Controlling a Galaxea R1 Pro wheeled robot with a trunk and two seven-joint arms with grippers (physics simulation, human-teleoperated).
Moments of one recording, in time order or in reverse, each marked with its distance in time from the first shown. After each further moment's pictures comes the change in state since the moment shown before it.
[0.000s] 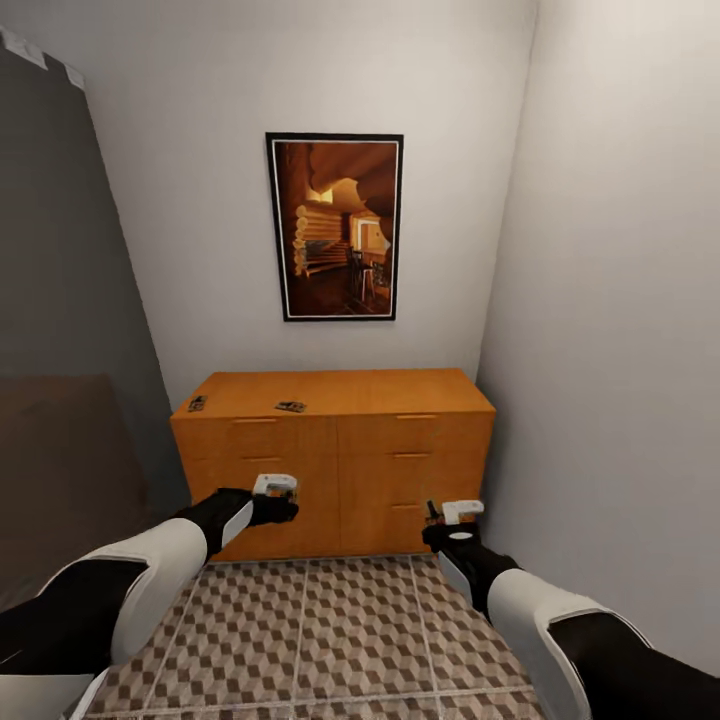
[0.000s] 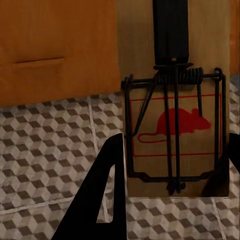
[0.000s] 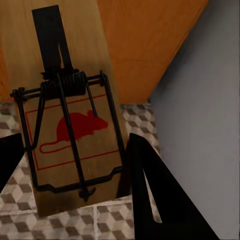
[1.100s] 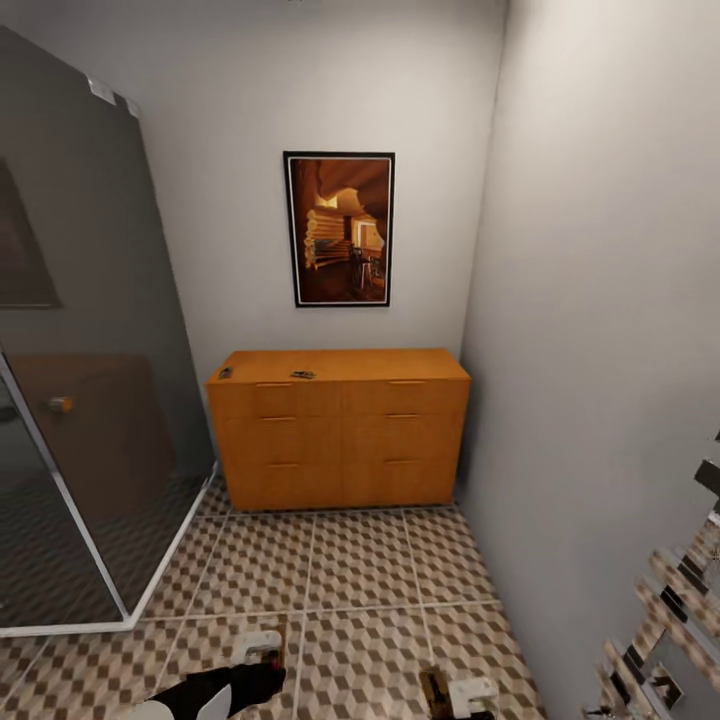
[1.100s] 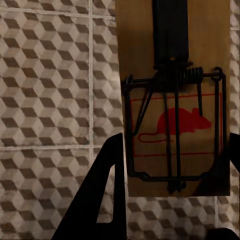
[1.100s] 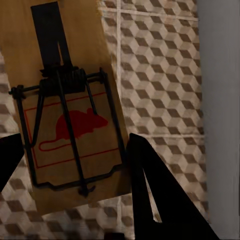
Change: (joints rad) left arm 0.447 -0.003 0.001 0.034 0.156 -0.224 0.038; right arm 0.401 0.036 0.012 0.107 0.013 -0.180 0.001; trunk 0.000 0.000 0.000
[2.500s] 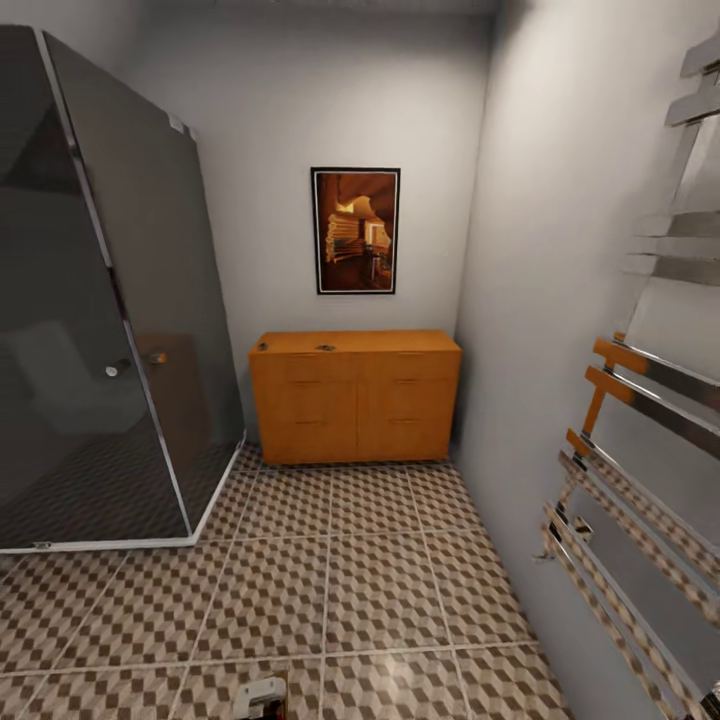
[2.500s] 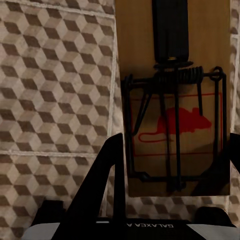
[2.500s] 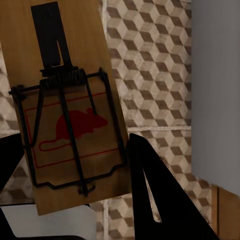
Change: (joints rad) left arm 0.102 -0.044 0.000 0.000 0.069 -0.030 0.065; right arm 0.116 -0.110 0.000 0.001 0.010 0.010 0.004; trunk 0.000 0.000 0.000
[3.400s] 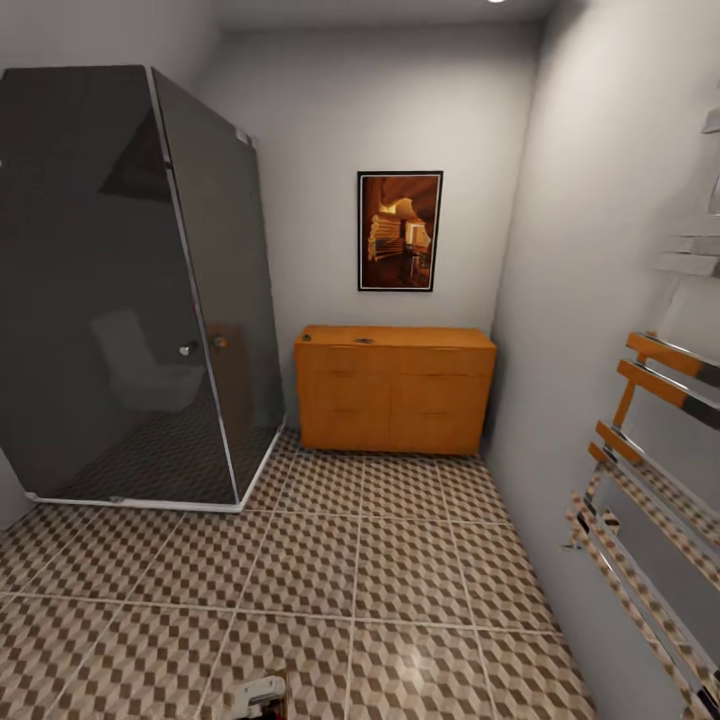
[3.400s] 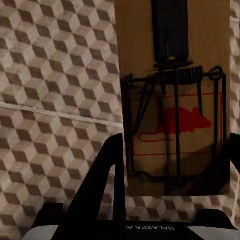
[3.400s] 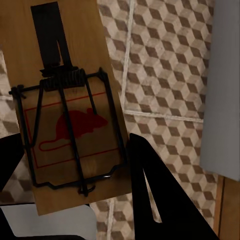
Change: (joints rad) left arm 0.000 0.002 0.000 -0.001 -0.001 -0.007 0.000; right arm 0.001 -0.001 0.000 0.000 0.000 0.001 0.000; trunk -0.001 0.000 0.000
